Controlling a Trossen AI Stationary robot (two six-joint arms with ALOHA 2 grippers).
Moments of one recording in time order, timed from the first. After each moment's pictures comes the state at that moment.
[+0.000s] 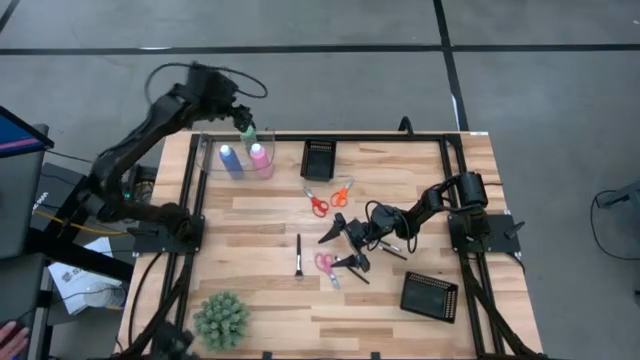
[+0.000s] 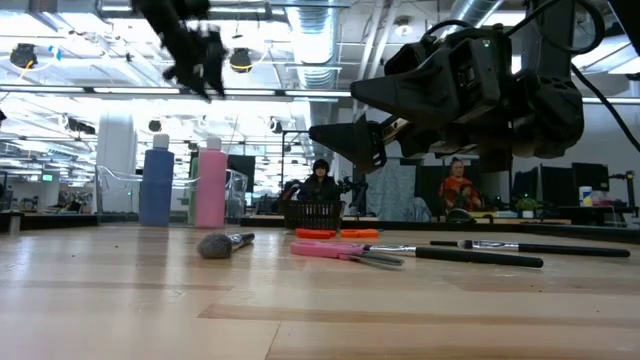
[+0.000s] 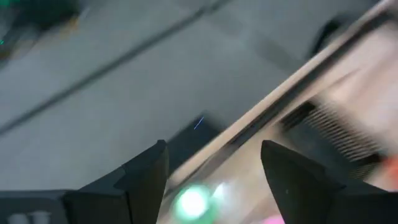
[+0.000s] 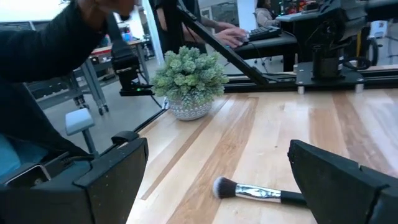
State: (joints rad) left arm 0.95 1.25 1.28 -0.66 0.00 0.12; right arm 0.05 2.01 0.60 1.40 -0.39 0.18
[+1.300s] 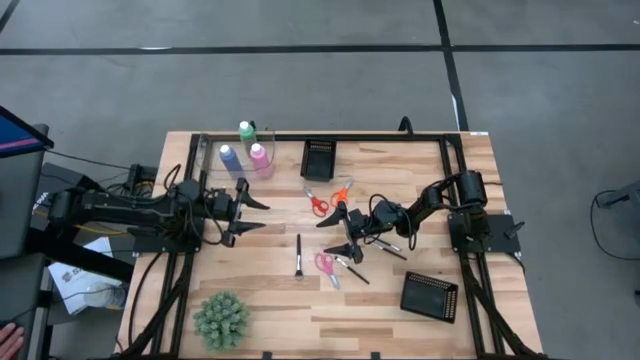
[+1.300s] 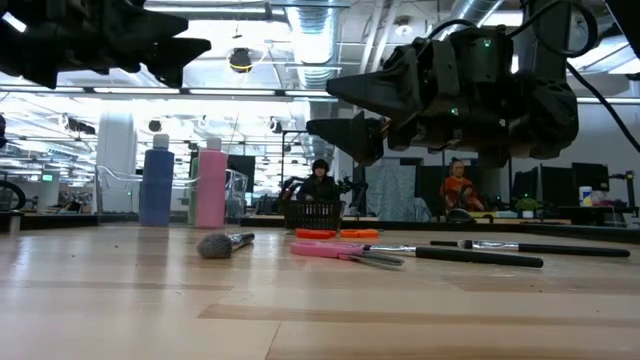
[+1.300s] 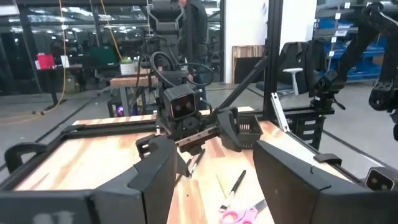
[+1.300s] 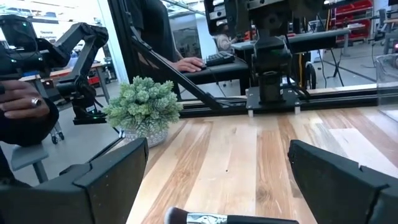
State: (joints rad) left arm 0.10 0.65 0.17 0.55 0.23 0.04; right arm 0.03 2.01 0.60 1.47 -0.23 0.19
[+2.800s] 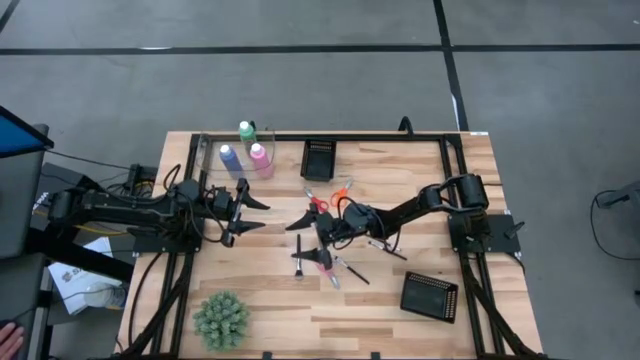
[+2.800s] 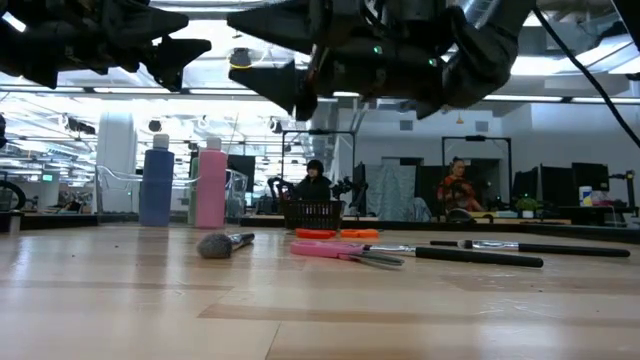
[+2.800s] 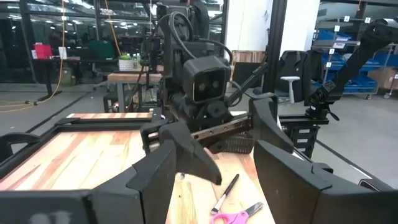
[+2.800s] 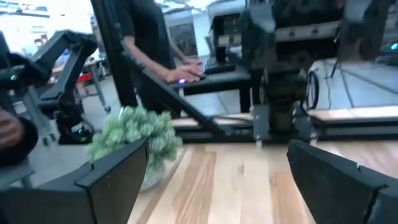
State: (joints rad) left arm 0.10 0.65 0.17 0.56 0.23 -0.03; right arm 0.09 2.01 1.00 1.05 -0.15 0.17
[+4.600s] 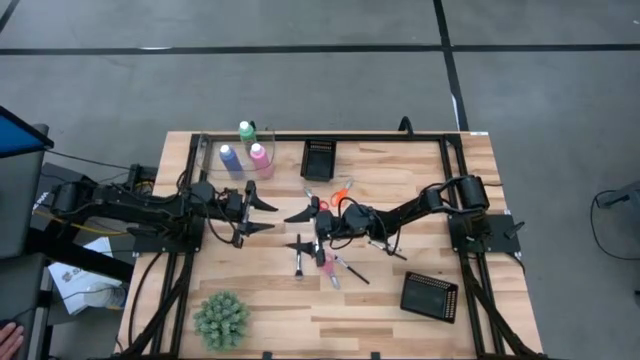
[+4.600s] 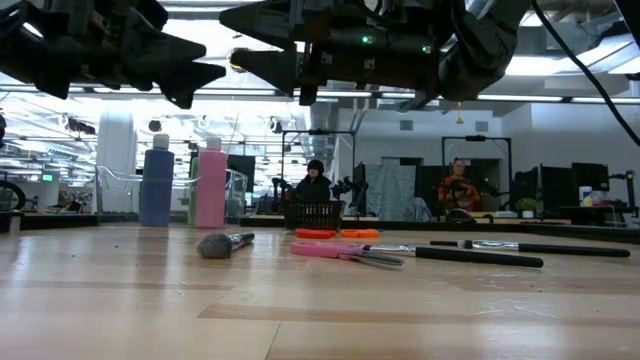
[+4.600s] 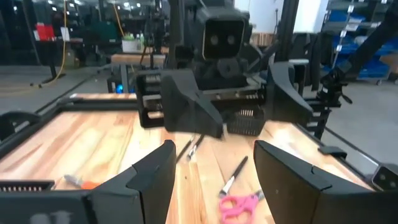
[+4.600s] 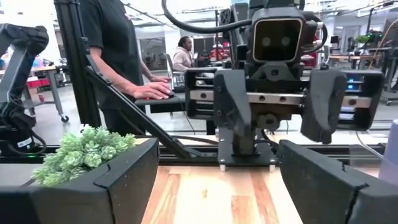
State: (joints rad) left arm 0.10 0.85 0.17 0.68 0.21 -0.02; right arm 0.11 2.01 1.02 1.08 0.00 0.07
